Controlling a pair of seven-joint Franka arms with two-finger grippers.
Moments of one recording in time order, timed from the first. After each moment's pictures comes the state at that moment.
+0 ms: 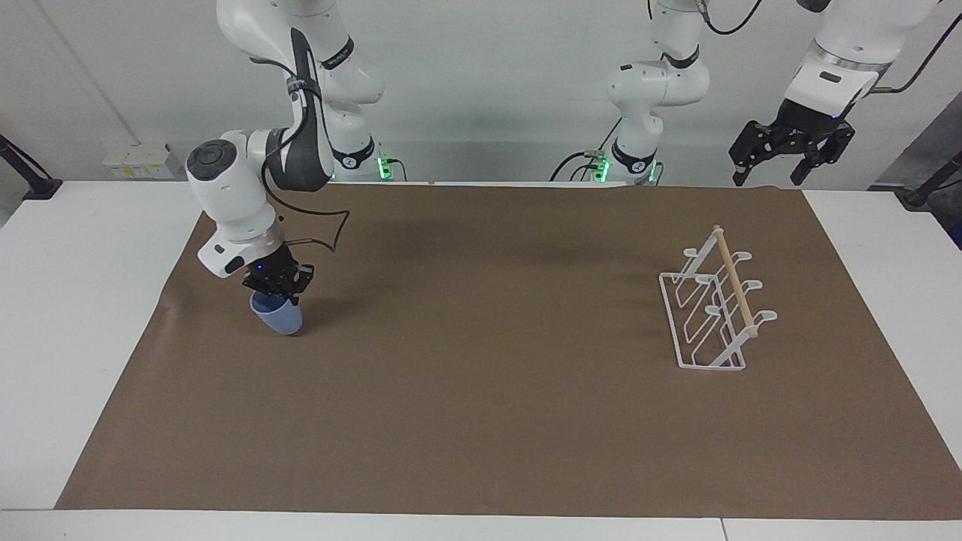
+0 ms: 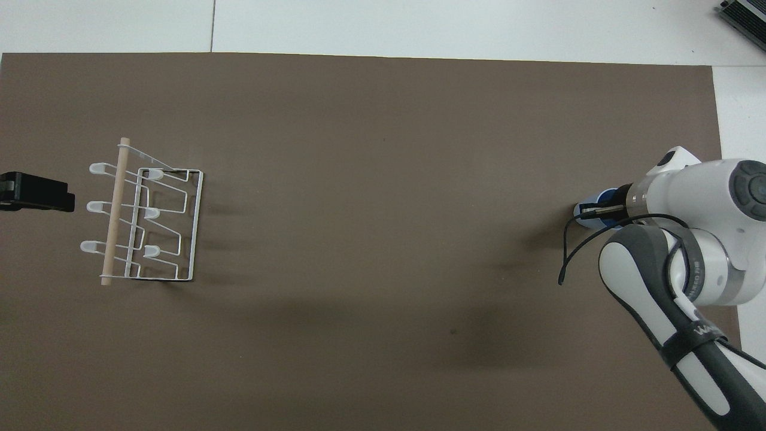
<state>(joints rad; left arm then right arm) 0.01 -0.09 -0.09 -1.56 0.00 1.51 -0.04 -0.22 0.08 0.19 -2.03 0.00 2.15 -0.12</state>
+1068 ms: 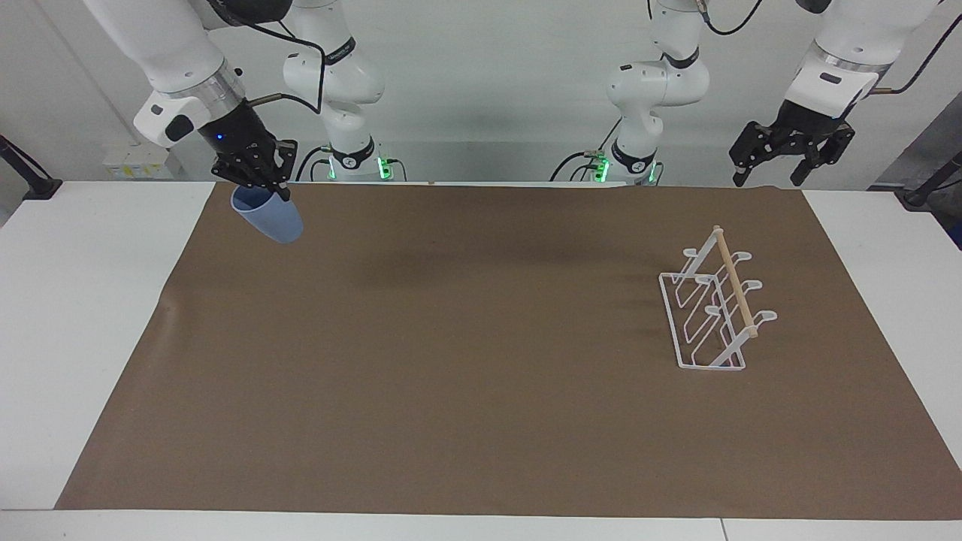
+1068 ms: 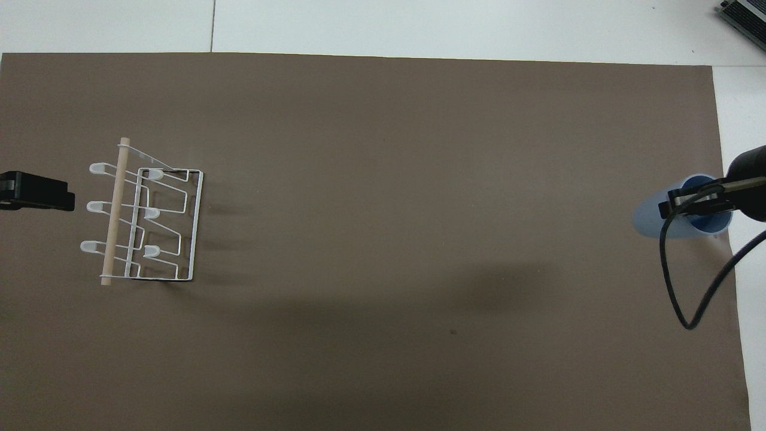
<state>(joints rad) 0.01 -0.09 -0.09 -1.56 0.00 1.52 -0.04 -0.21 -0.03 0.20 -1.57 0.20 1.52 -0.11</state>
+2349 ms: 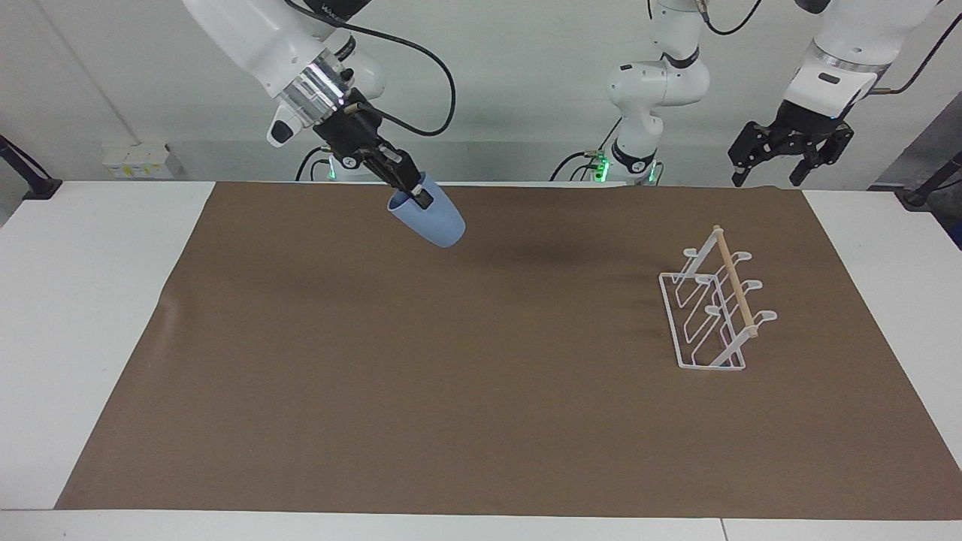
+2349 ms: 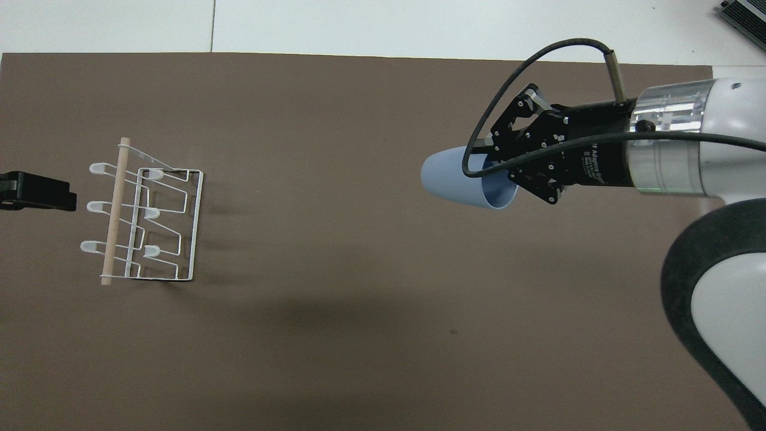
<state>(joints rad) 0.01 -0.09 -0.09 -1.56 -0.01 1.52 -0.04 0.04 0.00 0.22 -1.64 0.64 2.01 1.04</state>
